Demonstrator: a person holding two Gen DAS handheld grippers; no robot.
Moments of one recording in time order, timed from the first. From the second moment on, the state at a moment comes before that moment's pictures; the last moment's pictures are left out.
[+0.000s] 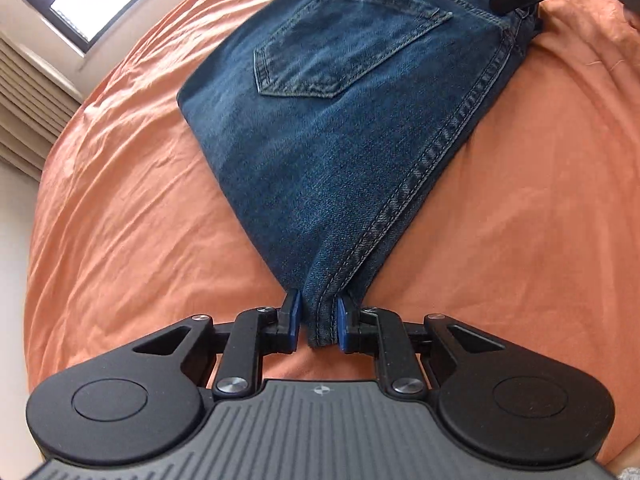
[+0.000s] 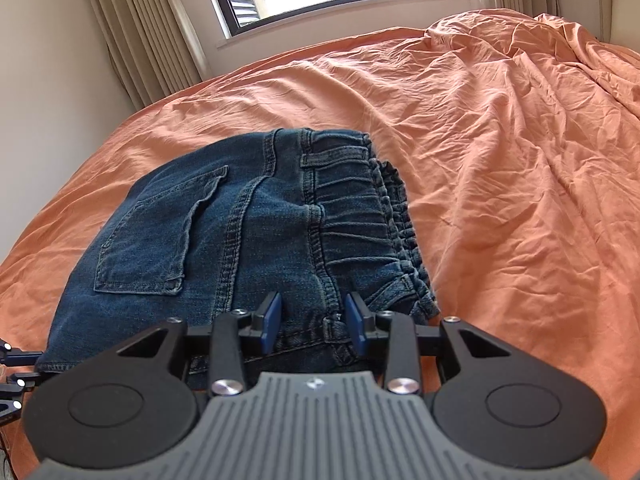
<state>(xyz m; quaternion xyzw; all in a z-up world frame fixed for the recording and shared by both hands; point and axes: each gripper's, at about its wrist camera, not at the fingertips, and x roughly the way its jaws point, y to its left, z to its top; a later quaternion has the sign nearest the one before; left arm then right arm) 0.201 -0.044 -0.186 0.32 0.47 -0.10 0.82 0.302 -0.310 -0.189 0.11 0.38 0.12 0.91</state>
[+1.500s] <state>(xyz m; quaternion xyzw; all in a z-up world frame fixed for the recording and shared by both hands) 0.314 0.091 -0.197 -0.35 0.41 -0.12 0.84 0.327 -0.382 -0.235 0.42 0.38 0.12 0.82</state>
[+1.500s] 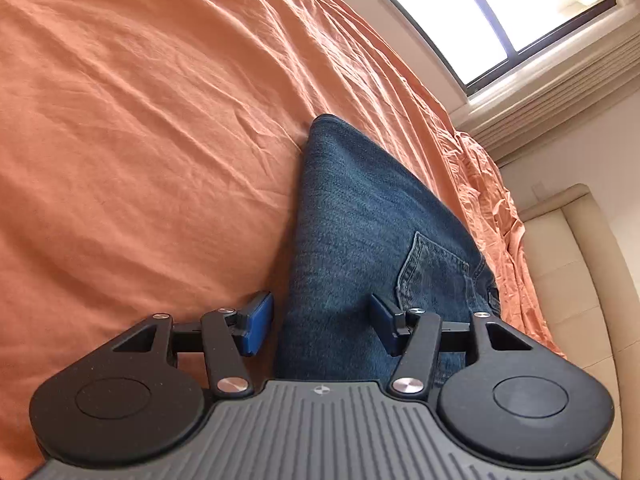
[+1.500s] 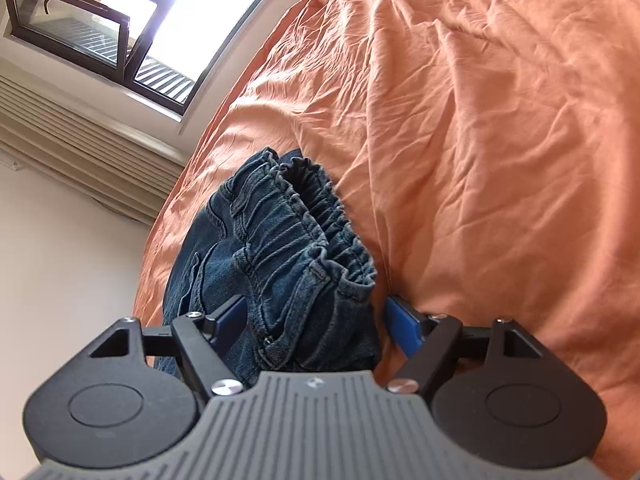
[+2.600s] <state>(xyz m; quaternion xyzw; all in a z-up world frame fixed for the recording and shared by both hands) 0.294 0.074 -0.143 -0.27 0.37 -0.16 0.87 0.326 -0.356 -0.143 0.34 0.34 0.16 0.86</state>
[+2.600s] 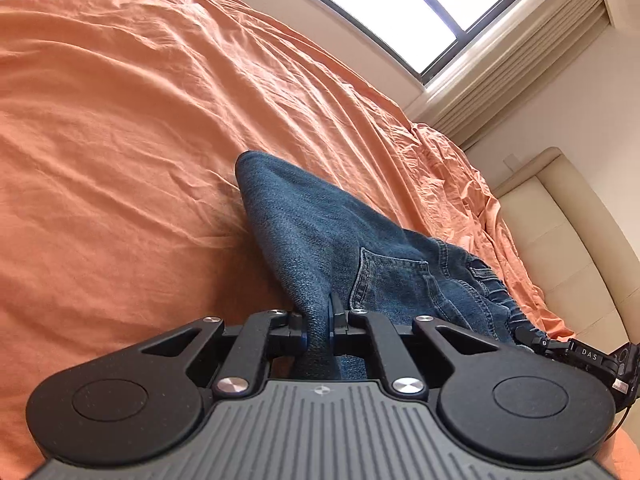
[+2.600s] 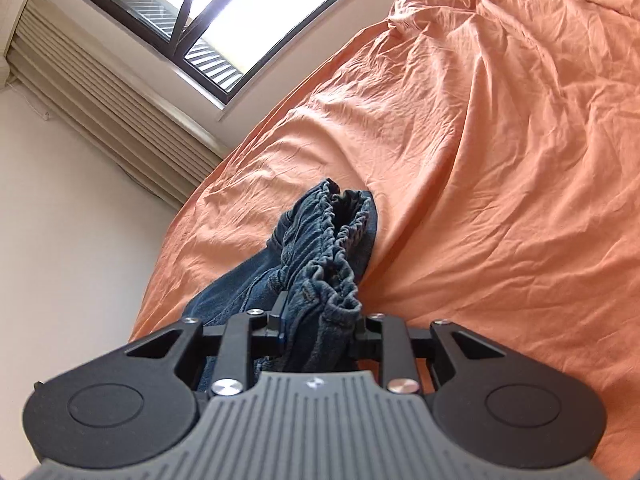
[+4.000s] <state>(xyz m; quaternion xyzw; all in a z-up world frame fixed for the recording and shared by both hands) 0.297 0.316 -0.145 -0.14 0.41 -0.02 0.90 0.332 -0.073 -0.222 0.33 0.42 0.26 0.80</state>
